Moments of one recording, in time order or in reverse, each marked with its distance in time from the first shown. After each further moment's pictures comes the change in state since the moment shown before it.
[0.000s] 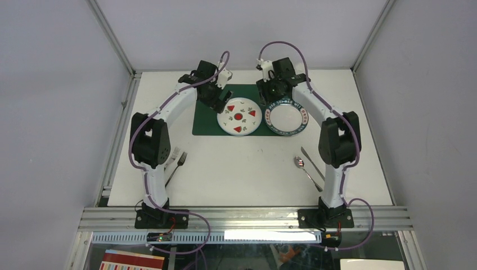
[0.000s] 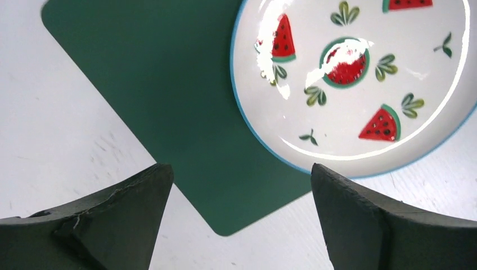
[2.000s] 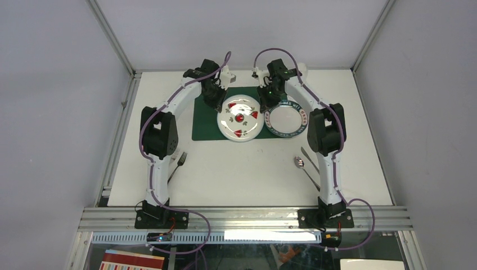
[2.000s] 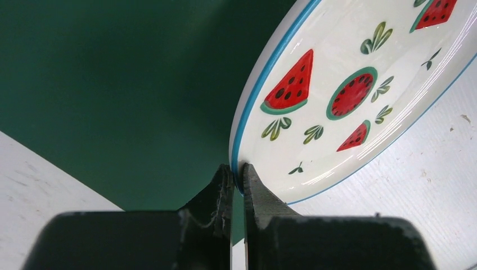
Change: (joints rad) left arm 0.013 0.134 0.148 -0.182 0.208 -0.010; right arm -0.011 0.180 0.191 -0.301 -0.135 -0.014
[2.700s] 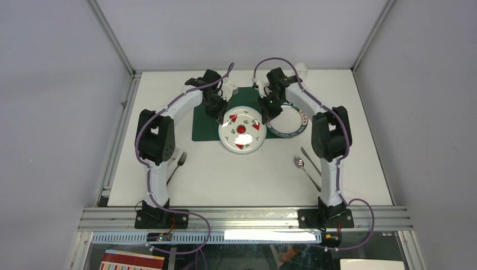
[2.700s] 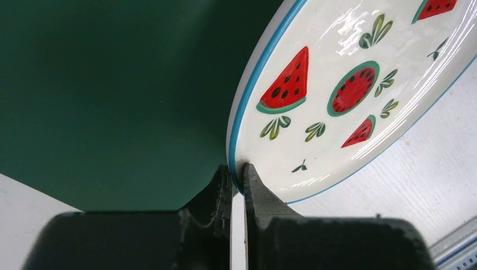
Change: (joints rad) left arm -0.044 -0.113 -0.219 0.037 0.049 -0.010; right arm 0.029 -0.135 -0.228 0.001 0.002 0.019
